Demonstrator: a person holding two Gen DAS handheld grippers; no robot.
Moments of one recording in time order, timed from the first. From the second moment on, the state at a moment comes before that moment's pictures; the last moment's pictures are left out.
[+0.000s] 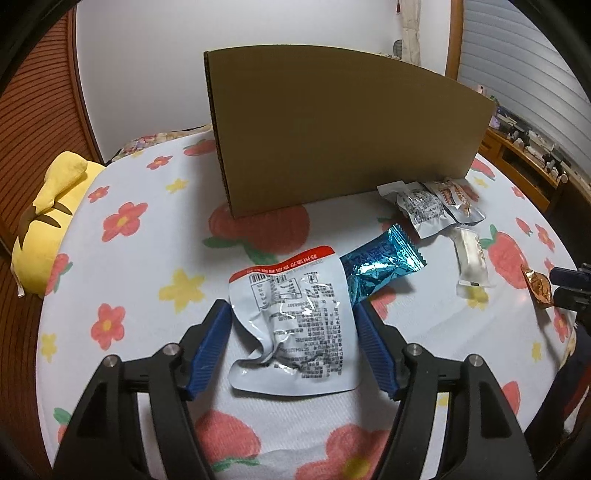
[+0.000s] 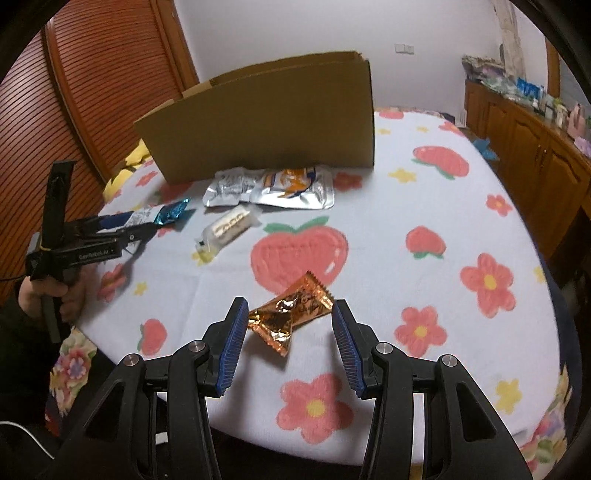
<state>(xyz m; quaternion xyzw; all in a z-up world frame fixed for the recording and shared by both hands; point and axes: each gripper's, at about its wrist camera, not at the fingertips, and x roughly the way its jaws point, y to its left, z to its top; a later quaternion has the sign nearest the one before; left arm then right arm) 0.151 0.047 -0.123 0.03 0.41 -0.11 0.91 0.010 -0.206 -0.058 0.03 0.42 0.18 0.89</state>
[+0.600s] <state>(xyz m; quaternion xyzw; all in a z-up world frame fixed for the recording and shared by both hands) 0.151 0.046 -0.123 0.04 0.41 -0.11 0.91 0.023 -0.188 -0.070 -0.01 0.43 0.15 0.89</state>
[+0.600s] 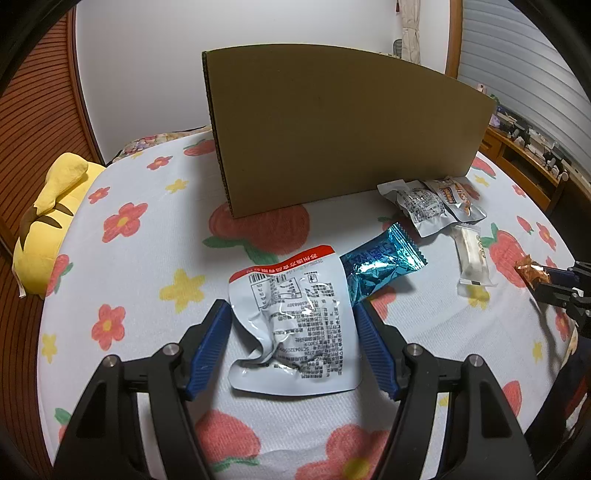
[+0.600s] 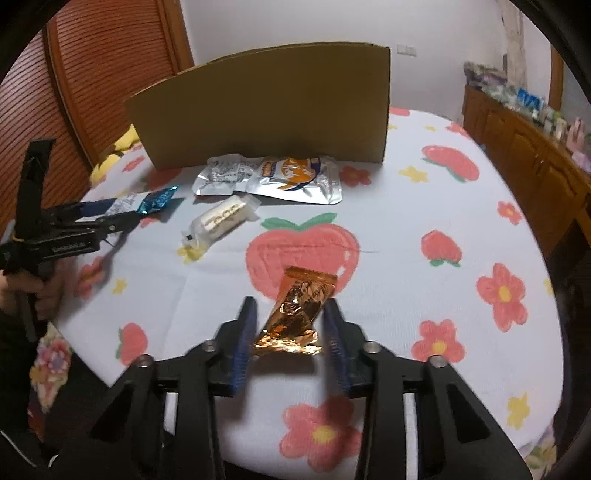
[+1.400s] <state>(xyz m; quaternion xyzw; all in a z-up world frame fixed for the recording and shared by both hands) 0.141 0.050 -0.115 0.03 0.39 -0.10 0.92 0.014 -0.181 -0.073 -0.07 0.40 0.14 0.90</state>
